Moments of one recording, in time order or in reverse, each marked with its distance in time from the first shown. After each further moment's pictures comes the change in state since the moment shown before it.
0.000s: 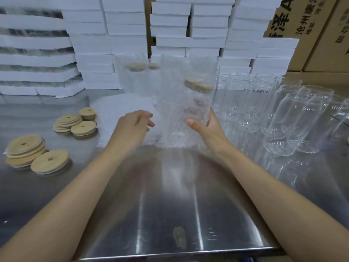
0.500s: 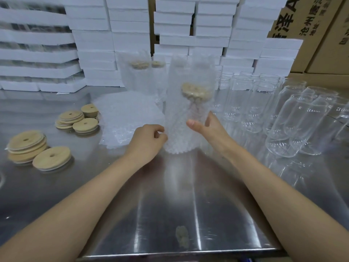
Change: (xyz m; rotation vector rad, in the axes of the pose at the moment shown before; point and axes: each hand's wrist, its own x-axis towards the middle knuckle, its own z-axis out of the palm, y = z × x) left_hand -0.018 0.000 0.025 0.143 -0.087 0.006; right_hand -0.003 -0.012 0.000 -0.090 -0.136 0.035
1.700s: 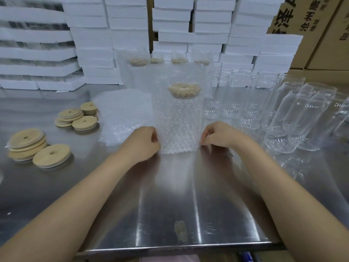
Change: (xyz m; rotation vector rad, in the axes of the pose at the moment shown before) left_hand 0.000 -0.009 -0.009 0.282 -0.197 -0.055; right_hand 0.003 0.002 -0.034 -0.757 -0.140 0.458
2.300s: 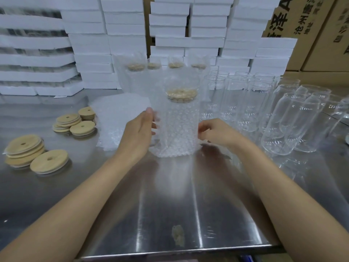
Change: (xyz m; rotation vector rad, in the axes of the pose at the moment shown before) left_hand 0.000 0.010 -0.003 -0.713 0.261 0.060; right_hand 0.000 -0.002 -0.001 0.302 0.056 -0.120
